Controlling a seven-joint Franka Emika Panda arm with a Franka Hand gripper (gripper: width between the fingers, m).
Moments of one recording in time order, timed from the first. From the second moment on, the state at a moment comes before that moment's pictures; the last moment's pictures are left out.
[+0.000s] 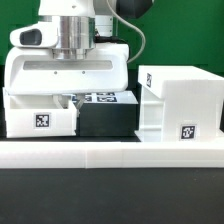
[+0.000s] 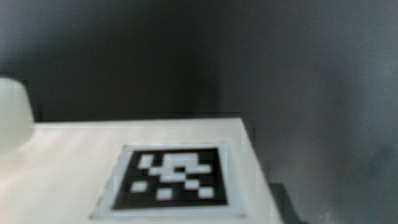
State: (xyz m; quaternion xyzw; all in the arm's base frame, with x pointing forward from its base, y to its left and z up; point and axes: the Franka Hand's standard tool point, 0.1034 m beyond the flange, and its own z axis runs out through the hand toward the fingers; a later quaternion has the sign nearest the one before) arm 0.533 -0.081 0.023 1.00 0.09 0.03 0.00
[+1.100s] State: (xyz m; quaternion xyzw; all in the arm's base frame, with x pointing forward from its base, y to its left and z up) arm 0.528 -0.070 0.019 0.88 0.47 0.00 0.01
